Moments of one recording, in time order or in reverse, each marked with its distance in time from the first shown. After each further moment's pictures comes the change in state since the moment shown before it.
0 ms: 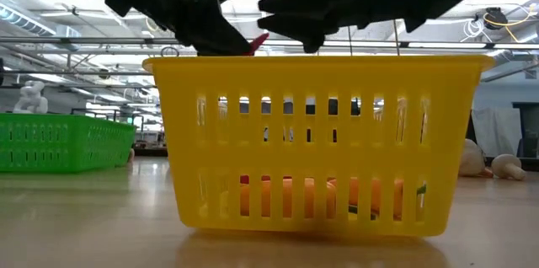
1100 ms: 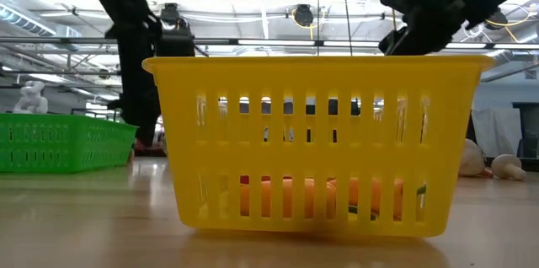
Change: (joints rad) left arm 0.567 0.002 -0.001 -0.802 -0.237 -0.241; right arm -0.039 -0.550 -0.162 -0.912 0.025 0.012
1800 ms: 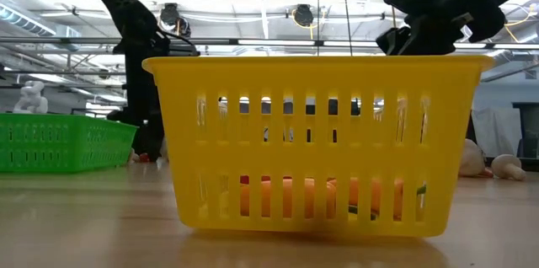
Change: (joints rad) left arm 0.039 0.146 0.003 0.078 -0.004 -0.053; right arm -0.002 -0.004 0.000 -0.047 0.024 -0.167
